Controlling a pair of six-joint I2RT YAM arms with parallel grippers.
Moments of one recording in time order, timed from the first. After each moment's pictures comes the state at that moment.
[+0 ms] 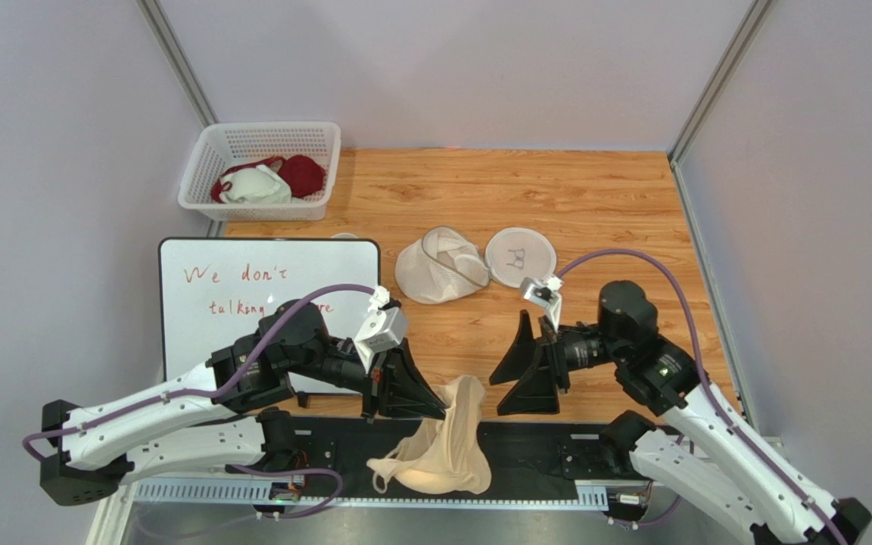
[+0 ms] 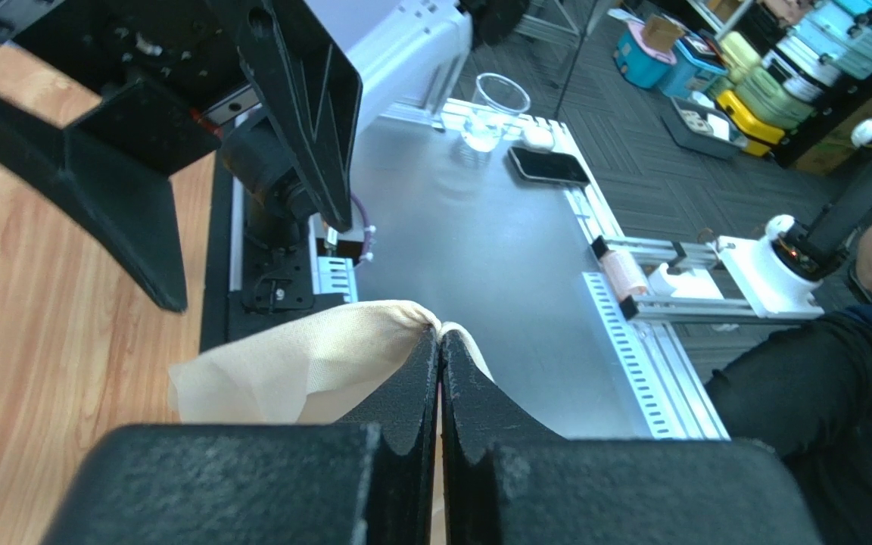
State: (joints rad) left arm -1.20 0.76 0.84 -0.09 0.64 -0.36; right arm 0.62 0.64 0.66 -0.27 -1.10 0.57
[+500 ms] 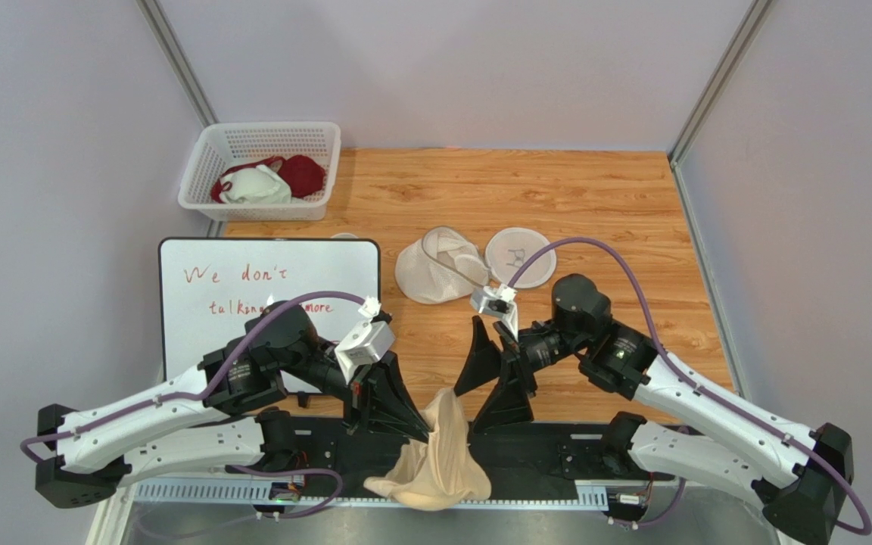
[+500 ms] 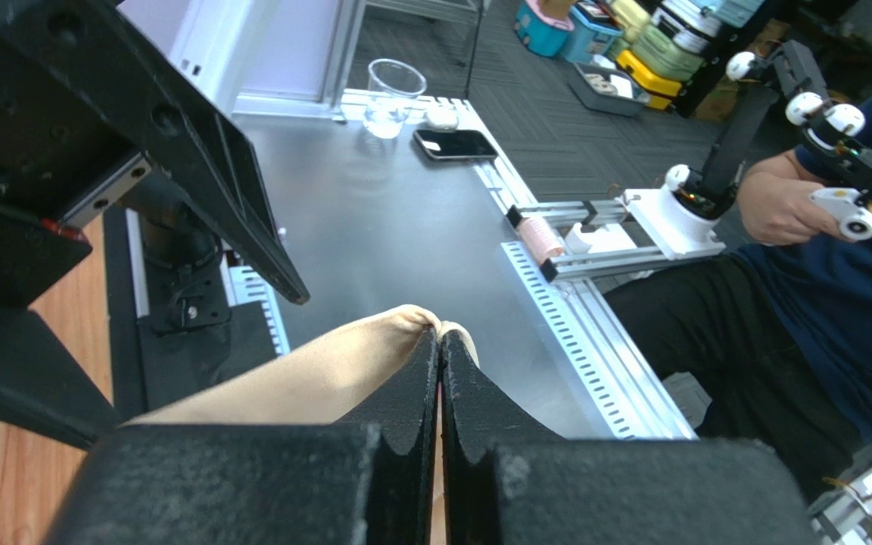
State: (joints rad) left arm -1.20 0.73 0.84 -0.07 0.82 -0.39; right arm 0.87 0.87 0.72 -0.03 -1.10 0.50
